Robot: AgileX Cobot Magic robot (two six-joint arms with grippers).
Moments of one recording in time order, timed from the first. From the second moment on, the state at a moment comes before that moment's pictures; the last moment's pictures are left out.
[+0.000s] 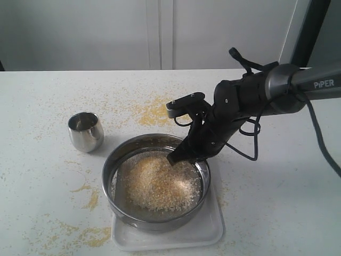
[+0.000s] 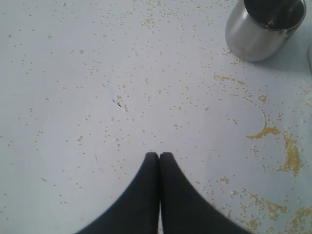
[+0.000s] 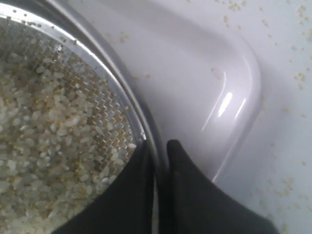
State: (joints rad) left arm -0.09 0.89 -0.57 0.02 0.60 -0.12; right arm 0.51 1.98 -1.21 0.17 0.46 -0.25
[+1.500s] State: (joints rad) left arm -0.09 0.89 -0.57 0.02 0.60 -0.12; right arm 0.42 1.90 -1.31 0.21 0.68 -0.32
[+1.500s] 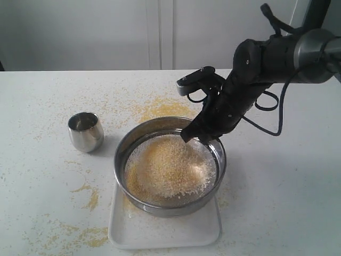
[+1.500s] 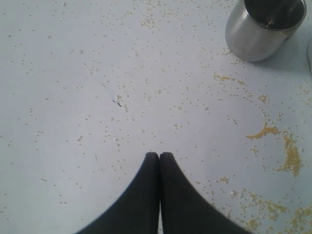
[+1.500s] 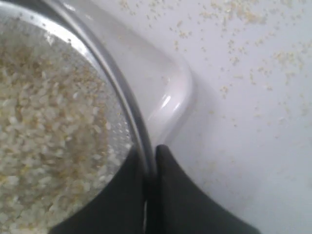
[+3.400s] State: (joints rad) left arm -0.09 0.89 -0.57 0.02 0.60 -0.12; right arm 0.43 1.91 -1.36 0.15 0.72 -0.29
